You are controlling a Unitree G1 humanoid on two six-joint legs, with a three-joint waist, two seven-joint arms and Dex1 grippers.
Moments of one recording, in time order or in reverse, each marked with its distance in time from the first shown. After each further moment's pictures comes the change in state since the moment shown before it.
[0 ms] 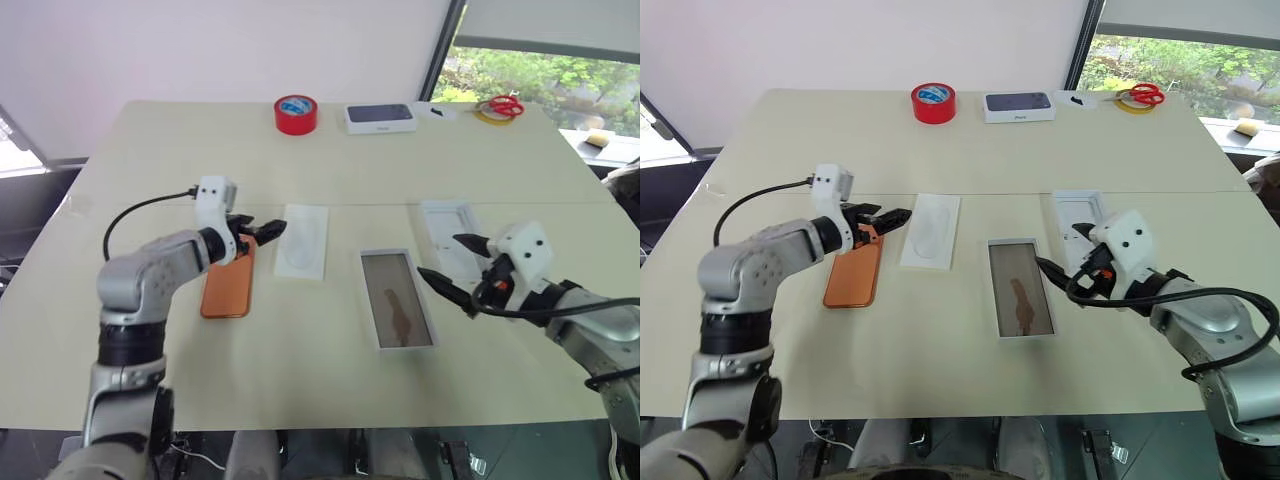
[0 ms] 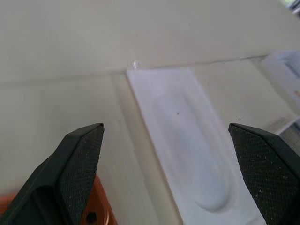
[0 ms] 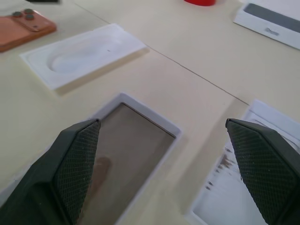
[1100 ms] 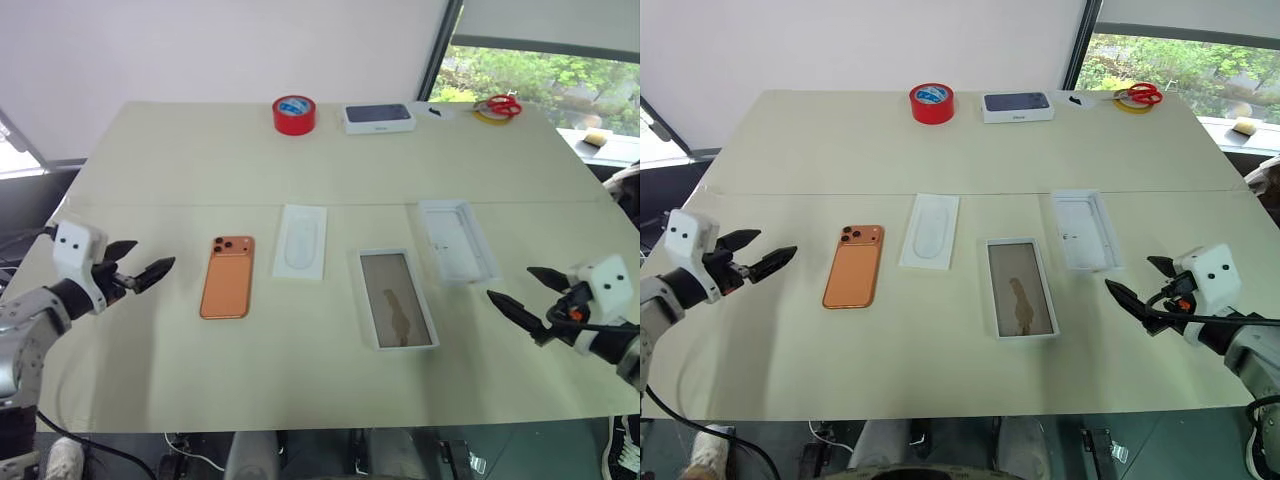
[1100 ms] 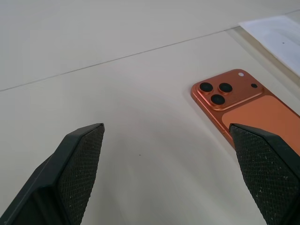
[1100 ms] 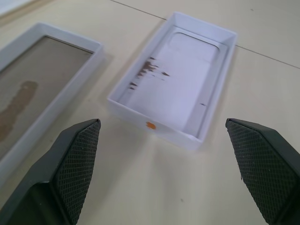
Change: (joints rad) left arm 0.600 0.421 0.257 -0.014 0.088 -0.716 -0.482; right arm 0.256 -0.005 -0.283 0.231 -0.017 -0.180 0.148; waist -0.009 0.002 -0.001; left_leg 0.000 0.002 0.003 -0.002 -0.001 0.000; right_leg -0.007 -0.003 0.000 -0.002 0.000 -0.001
